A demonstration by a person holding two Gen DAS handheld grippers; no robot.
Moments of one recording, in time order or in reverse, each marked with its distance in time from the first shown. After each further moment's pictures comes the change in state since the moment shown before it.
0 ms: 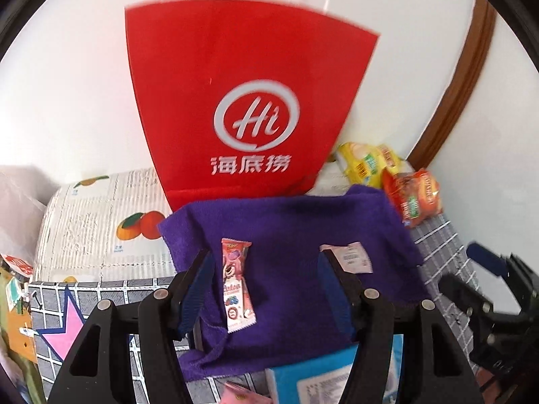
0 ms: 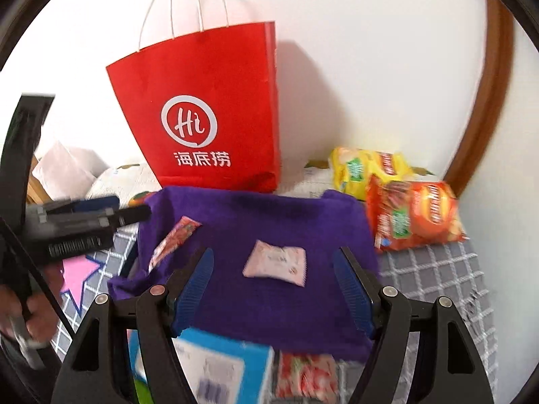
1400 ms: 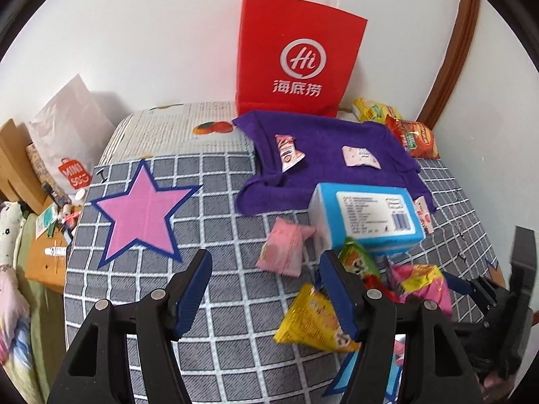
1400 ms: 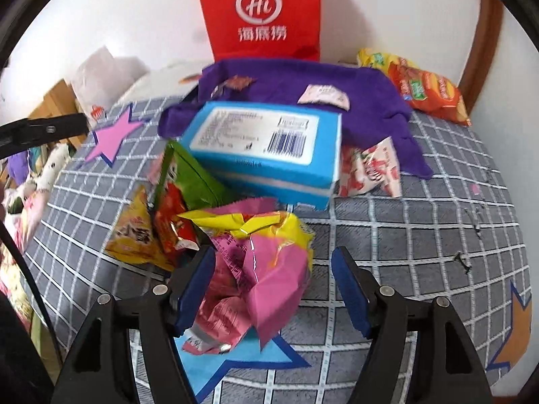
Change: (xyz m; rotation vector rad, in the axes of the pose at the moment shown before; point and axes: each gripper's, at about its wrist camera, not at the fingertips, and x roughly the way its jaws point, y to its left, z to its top) left arm -0.114 0.039 -0.176 -0.058 0.024 0.097; right arm -0.050 0.056 -0.187 -0.053 0.206 0.072
